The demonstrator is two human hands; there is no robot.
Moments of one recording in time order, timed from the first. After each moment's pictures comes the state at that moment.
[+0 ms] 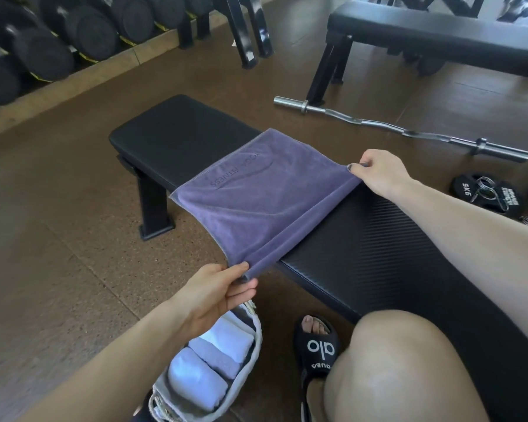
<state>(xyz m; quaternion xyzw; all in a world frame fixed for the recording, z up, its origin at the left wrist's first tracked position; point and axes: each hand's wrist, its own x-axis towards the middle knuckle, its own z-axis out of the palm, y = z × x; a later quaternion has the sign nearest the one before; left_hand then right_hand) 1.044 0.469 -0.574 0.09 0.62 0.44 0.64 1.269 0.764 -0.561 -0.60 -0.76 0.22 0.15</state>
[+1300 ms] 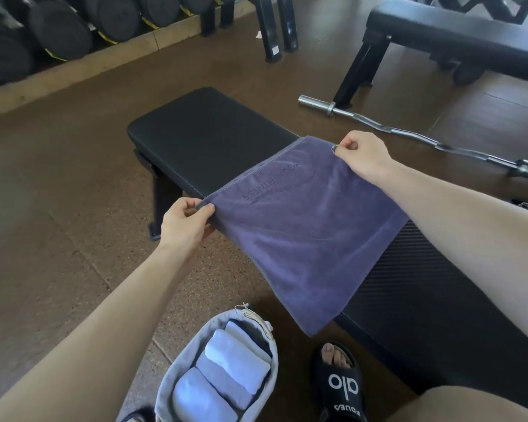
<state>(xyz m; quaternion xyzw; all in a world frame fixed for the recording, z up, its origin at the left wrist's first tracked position) 0.914 0.554 -0.604 0.15 0.74 0.58 0.31 1.133 0.817 -0.571 -0.54 -0.78 0.26 0.19</state>
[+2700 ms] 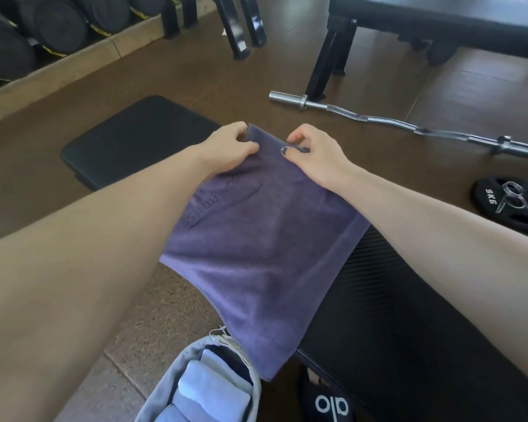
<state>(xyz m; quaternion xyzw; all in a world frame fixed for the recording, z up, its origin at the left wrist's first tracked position) 0.944 0.766 -0.551 0.54 0.76 0.24 0.26 1.138 0.822 -0.575 -0.46 -0.78 0.36 0.23</state>
